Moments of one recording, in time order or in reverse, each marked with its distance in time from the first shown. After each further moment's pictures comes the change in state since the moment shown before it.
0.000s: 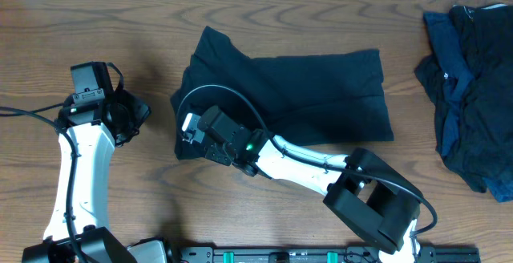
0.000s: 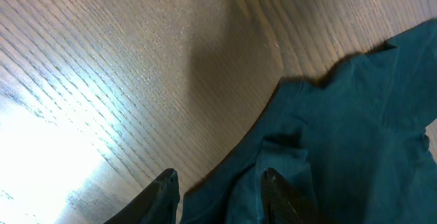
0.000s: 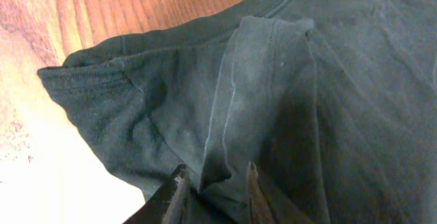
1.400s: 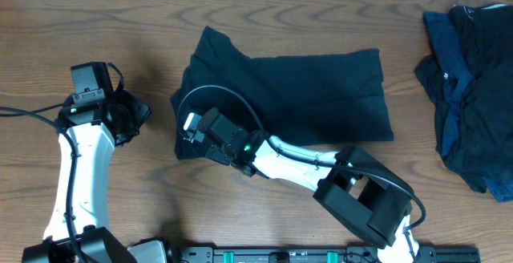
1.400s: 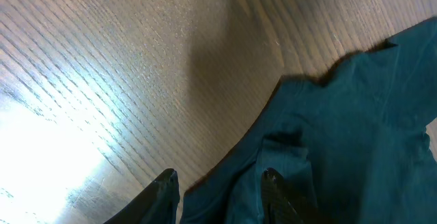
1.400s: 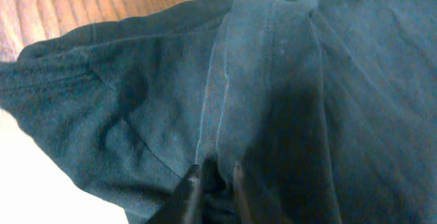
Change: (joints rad) left arm 0.000 0.000 0.000 -0.005 0.003 0.000; right arm 0.000 0.049 0.000 0.038 0.033 0.027
